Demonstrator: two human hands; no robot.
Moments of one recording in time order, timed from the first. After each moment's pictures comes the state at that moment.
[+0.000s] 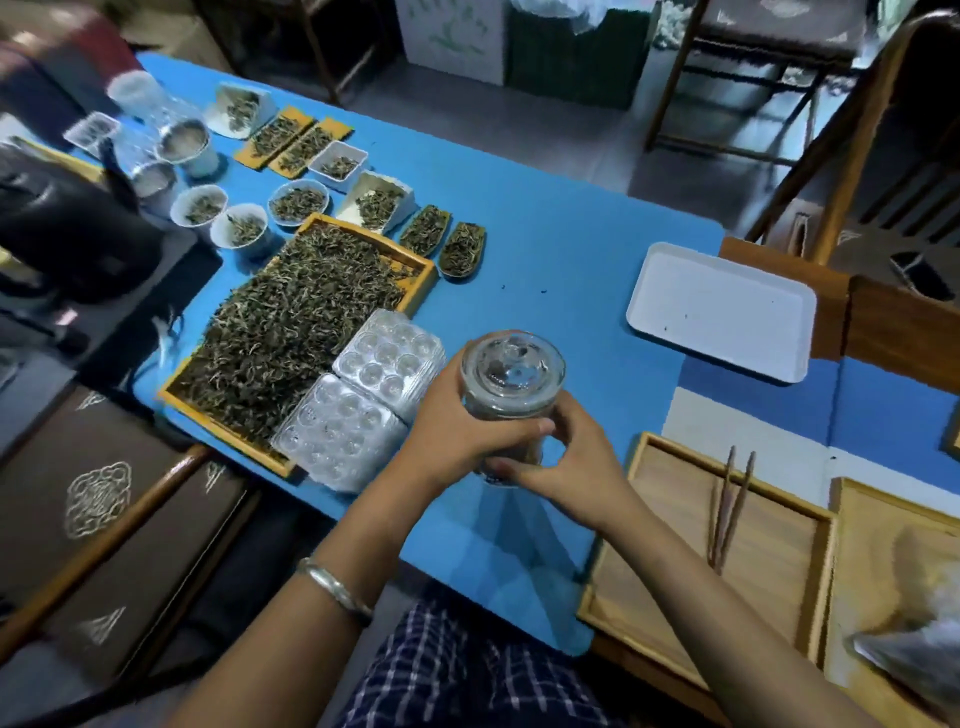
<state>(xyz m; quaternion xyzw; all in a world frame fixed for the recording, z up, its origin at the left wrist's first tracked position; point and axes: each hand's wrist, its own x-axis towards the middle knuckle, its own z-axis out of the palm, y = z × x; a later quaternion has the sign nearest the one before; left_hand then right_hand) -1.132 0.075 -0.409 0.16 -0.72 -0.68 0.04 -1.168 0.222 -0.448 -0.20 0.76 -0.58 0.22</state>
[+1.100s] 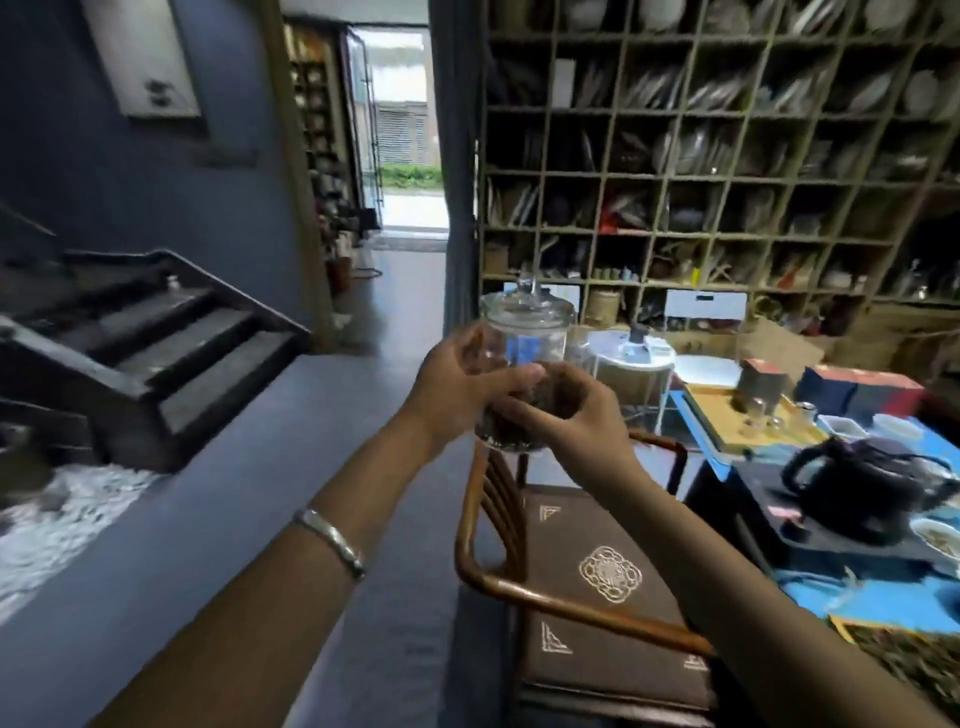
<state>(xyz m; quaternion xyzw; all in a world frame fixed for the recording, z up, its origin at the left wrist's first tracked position) -0.485 -0.214 -0.172 0.38 -0.62 -0.40 0.55 -0.640 -0.201 -0.198 -0.65 0.38 -0.54 0.36</state>
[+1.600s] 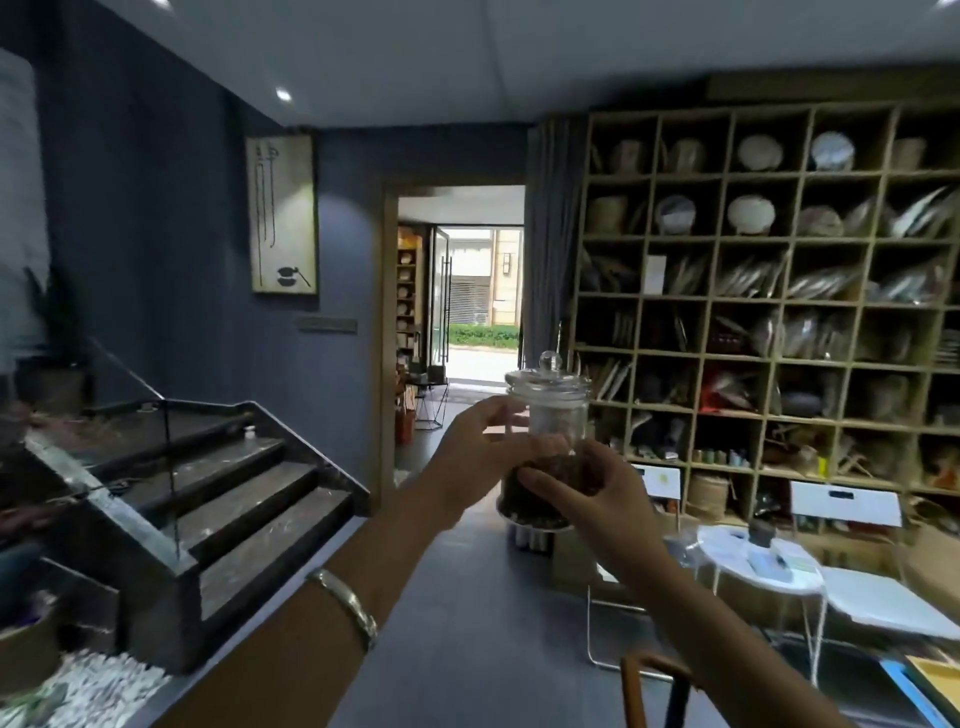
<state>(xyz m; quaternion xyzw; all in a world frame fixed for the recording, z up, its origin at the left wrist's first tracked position) -0.251 -0.431 -0.052 0.37 -0.64 -0.33 0.58 -0.405 -0.448 -0.093 -0.68 0.33 -0.58 0.29</state>
